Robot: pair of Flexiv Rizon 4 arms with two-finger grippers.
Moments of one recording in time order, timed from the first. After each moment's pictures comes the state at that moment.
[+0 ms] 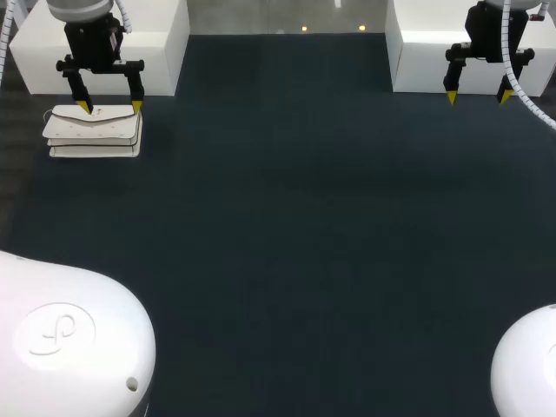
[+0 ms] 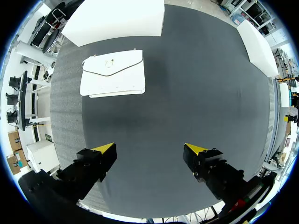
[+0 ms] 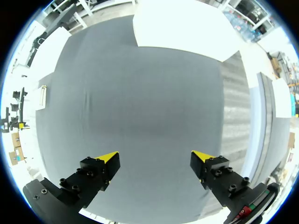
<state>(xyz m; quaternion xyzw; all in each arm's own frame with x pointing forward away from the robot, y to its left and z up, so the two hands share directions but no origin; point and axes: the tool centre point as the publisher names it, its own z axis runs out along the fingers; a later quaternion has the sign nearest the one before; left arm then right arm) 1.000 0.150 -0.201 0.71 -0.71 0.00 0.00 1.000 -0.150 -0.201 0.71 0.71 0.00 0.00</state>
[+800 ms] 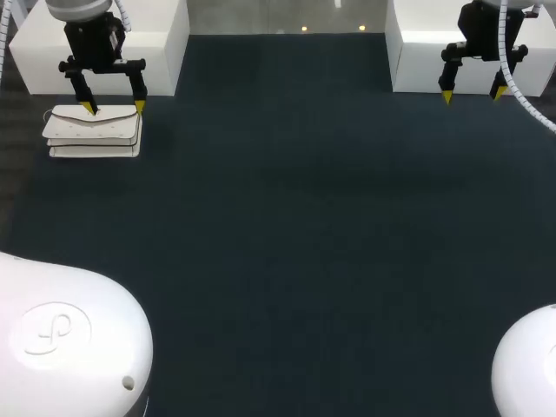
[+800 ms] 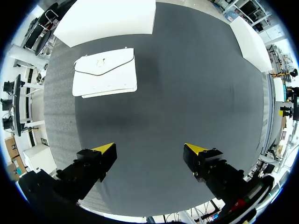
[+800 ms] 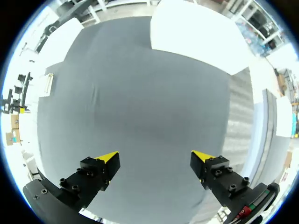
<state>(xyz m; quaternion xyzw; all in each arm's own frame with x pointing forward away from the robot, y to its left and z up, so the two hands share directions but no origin) 0.997 0.145 -0.199 0.69 -0.72 0.02 0.04 1.008 -0.136 -0.201 0.65 0.76 0.02 0.01</state>
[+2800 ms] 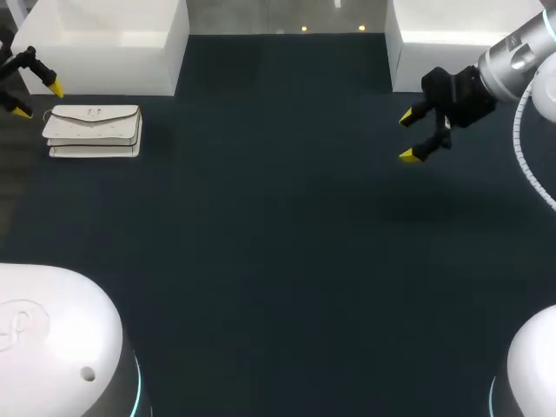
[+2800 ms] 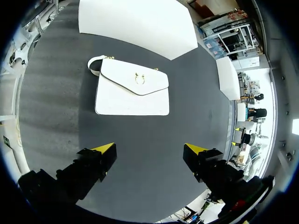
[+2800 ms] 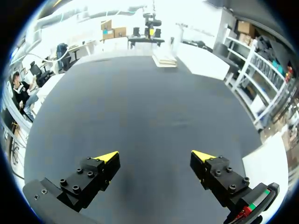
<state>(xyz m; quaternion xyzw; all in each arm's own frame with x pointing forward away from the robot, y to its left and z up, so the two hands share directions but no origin) 1.053 0.301 -0.223 0.71 -0.65 0.21 0.15 0.992 -0.028 -0.282 0.05 0.94 0.32 0.08</state>
